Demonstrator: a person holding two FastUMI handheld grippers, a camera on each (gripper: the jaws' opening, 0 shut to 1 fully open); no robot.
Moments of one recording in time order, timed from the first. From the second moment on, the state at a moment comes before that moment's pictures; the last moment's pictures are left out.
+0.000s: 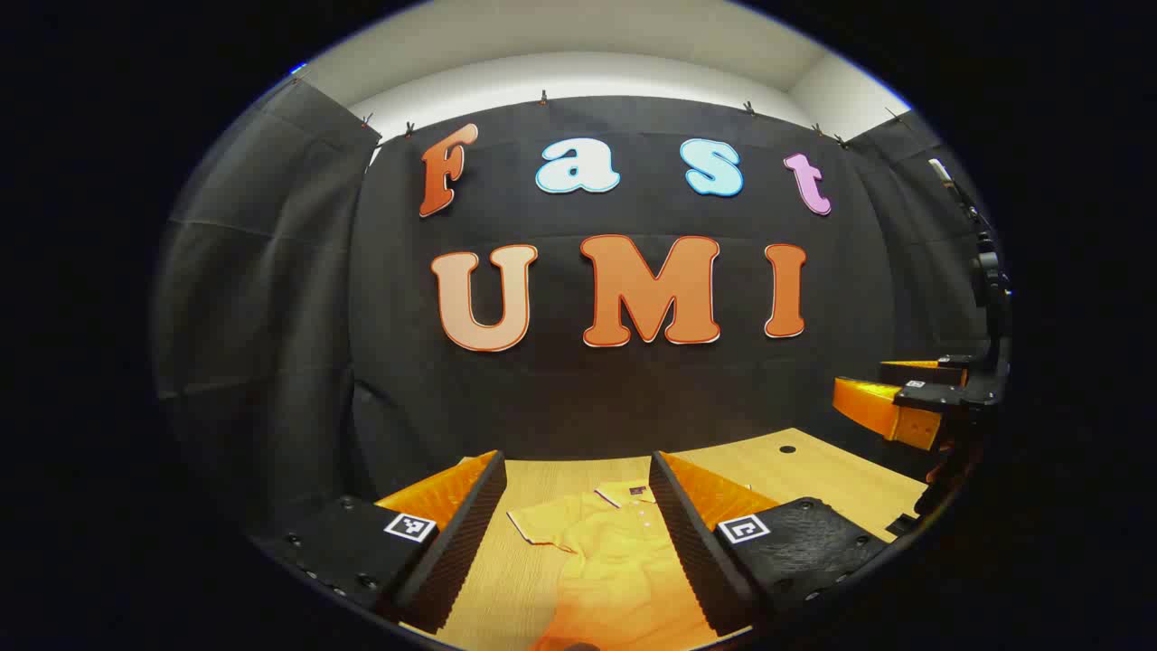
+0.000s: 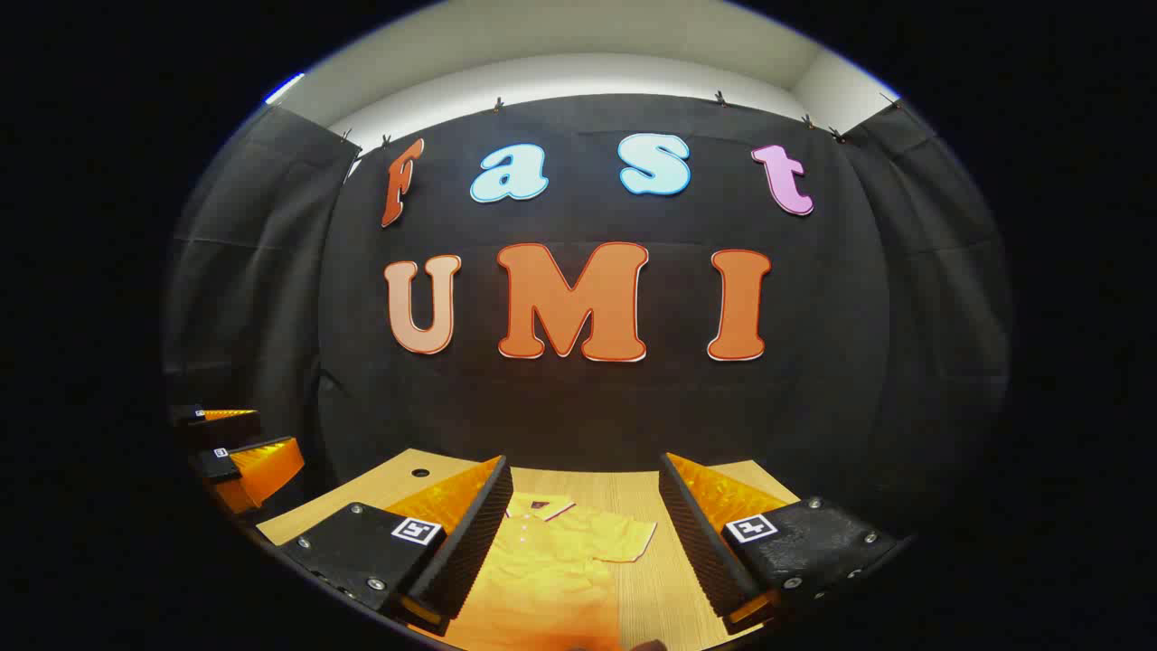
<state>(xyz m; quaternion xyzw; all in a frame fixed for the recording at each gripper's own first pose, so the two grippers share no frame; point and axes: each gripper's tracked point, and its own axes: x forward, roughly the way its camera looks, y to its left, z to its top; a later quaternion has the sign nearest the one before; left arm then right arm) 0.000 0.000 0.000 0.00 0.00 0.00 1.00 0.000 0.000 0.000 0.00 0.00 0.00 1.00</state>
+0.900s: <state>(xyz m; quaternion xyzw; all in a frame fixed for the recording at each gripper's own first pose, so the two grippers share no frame) 0.061 0.004 -0.002 0.00 0.01 0.03 1.00 0.067 -0.006 -0.013 0.00 0.01 0.01 1.00</state>
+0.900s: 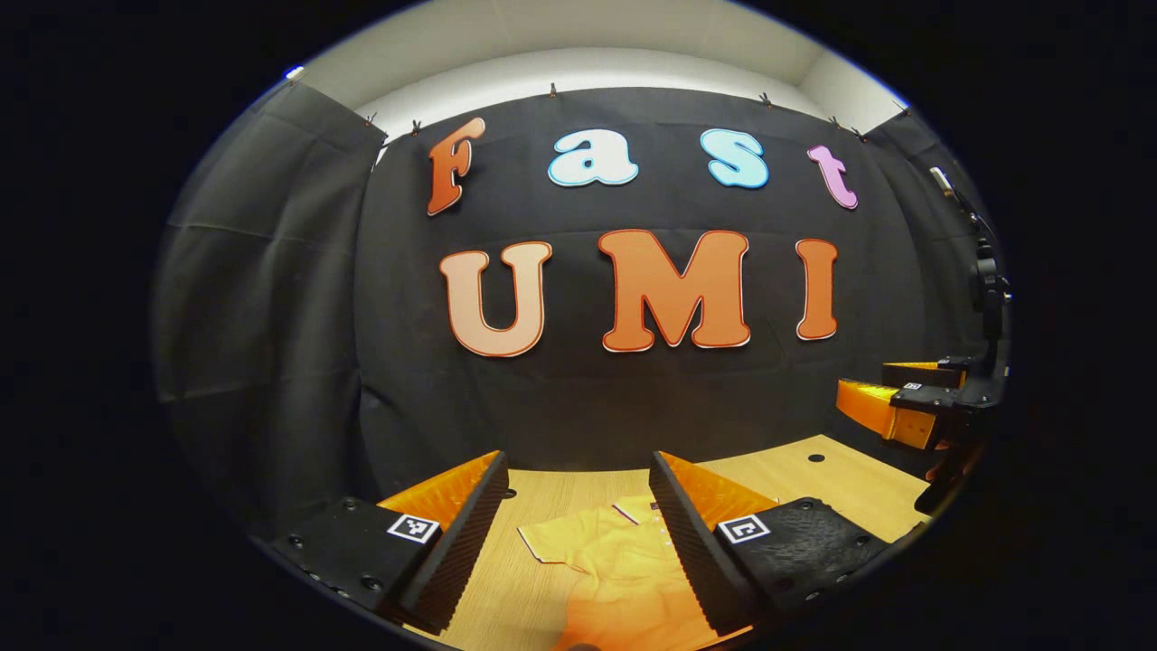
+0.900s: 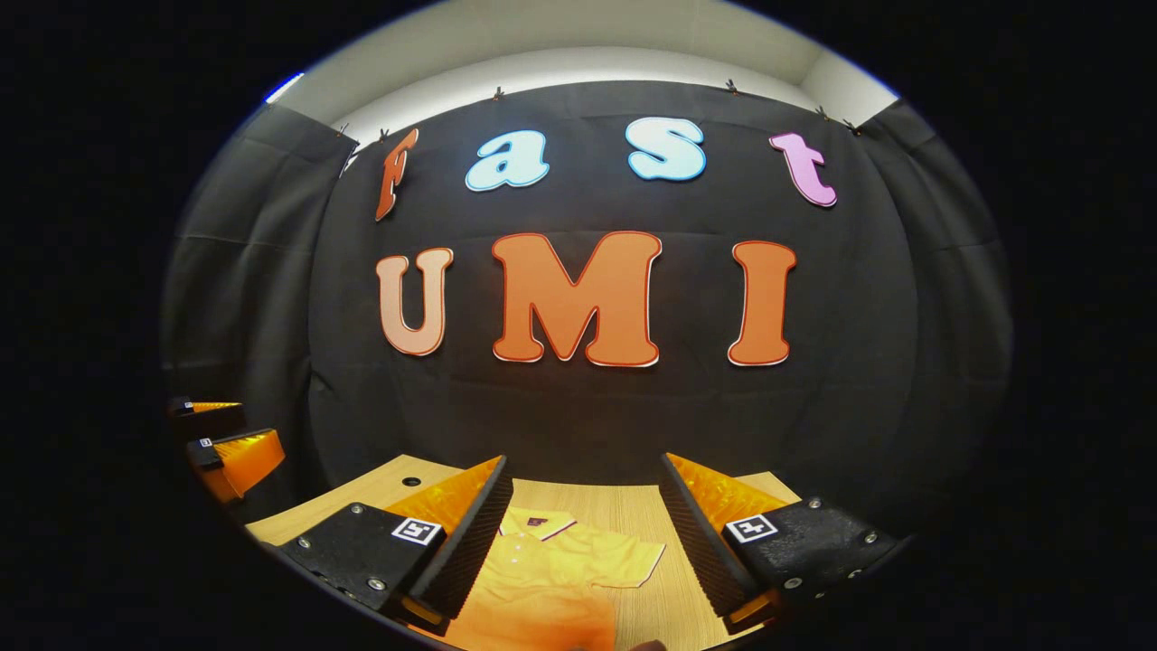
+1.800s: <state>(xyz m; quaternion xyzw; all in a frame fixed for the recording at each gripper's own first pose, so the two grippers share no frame) 0.056 0.005 -0.032 0.00 0.05 0.09 0.99 0.155 -0.079 -0.159 0.05 0.22 -0.02 0.97</state>
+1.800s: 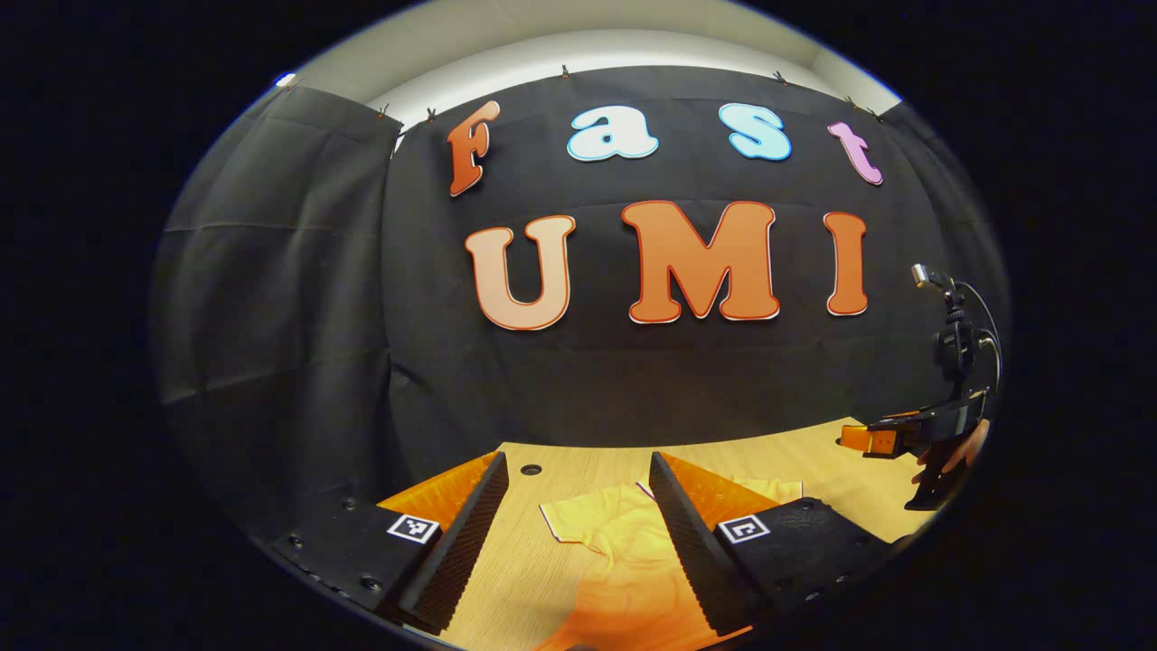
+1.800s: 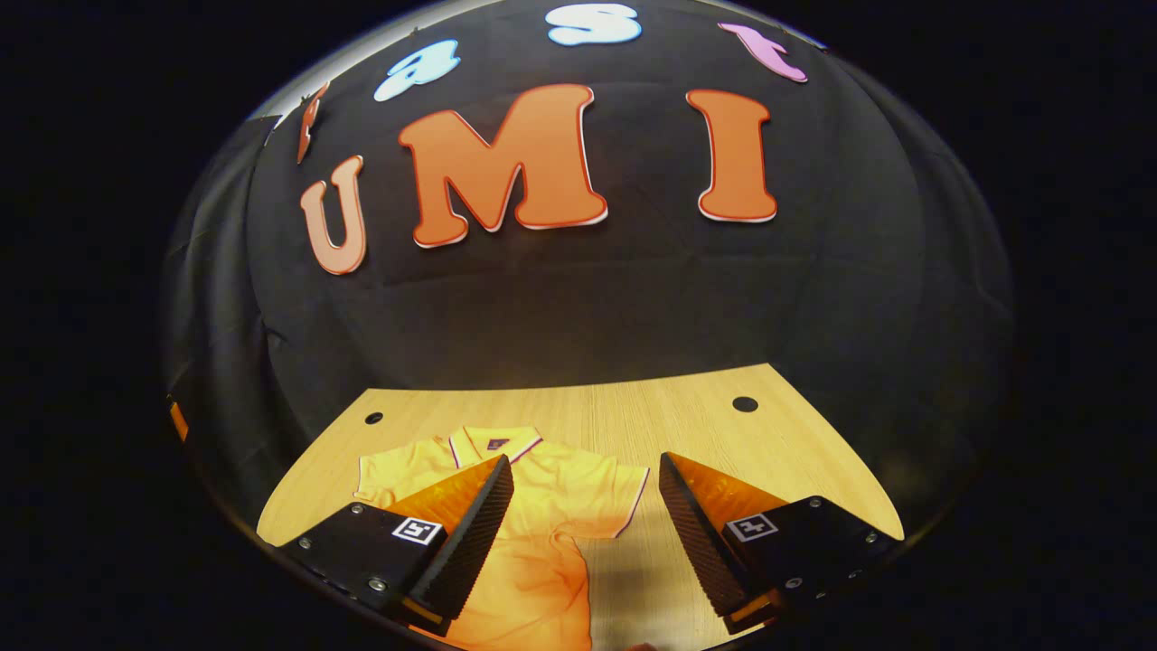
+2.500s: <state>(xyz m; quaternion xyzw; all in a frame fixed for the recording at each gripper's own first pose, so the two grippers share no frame) 0.057 -0.010 -0.075 -0.08 0.12 0.13 0.98 0.229 -0.097 -0.289 0.08 0.43 0.03 0.90</state>
